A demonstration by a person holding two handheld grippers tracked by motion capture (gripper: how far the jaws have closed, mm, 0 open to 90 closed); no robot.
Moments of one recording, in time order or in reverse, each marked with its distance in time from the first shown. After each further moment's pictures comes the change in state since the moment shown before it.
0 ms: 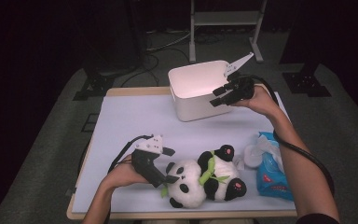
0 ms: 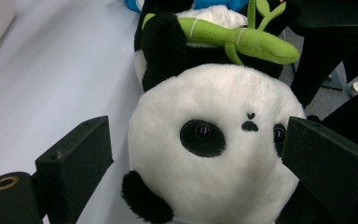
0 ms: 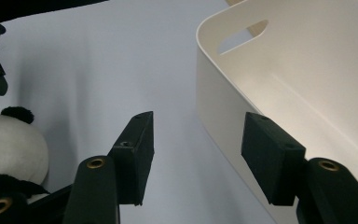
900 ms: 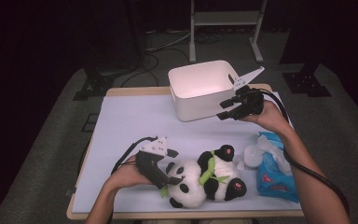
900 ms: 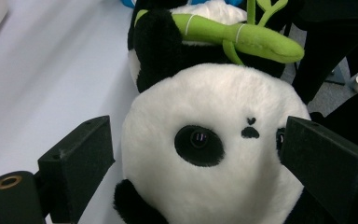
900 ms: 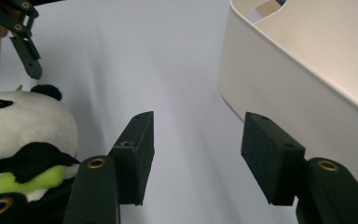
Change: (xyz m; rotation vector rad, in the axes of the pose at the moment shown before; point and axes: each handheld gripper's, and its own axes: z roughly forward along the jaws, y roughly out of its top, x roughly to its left) left arm -0.004 0.003 0.010 0.016 -0.002 0.016; right arm 0.040 -0.030 -0.015 0.004 -0.025 0.026
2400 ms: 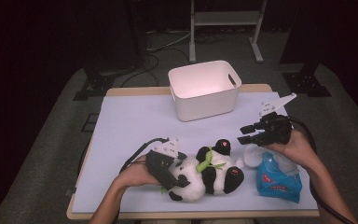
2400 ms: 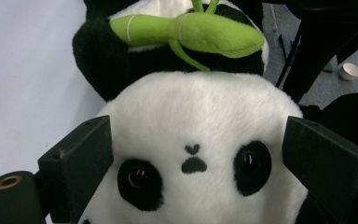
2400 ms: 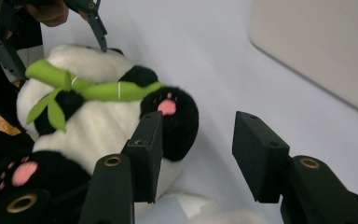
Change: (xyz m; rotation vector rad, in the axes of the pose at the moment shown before) left arm 0.002 0.008 0.025 0.050 -0.055 0.021; right arm 0.056 -0.069 -0.043 -0.021 0.013 0.128
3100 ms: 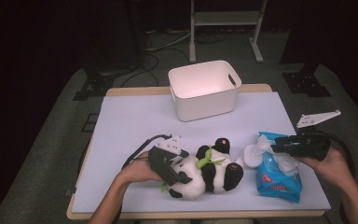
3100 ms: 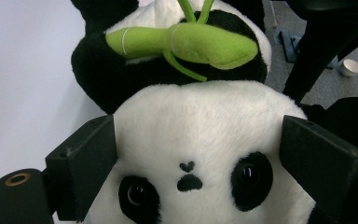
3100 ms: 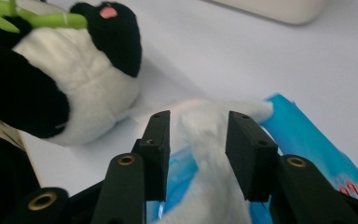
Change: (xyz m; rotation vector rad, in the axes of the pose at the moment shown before) left arm 0.008 0.008 0.004 0.014 -0.011 0.012; right arm -0.005 -0.081 -0.058 0.001 -0.183 0.189
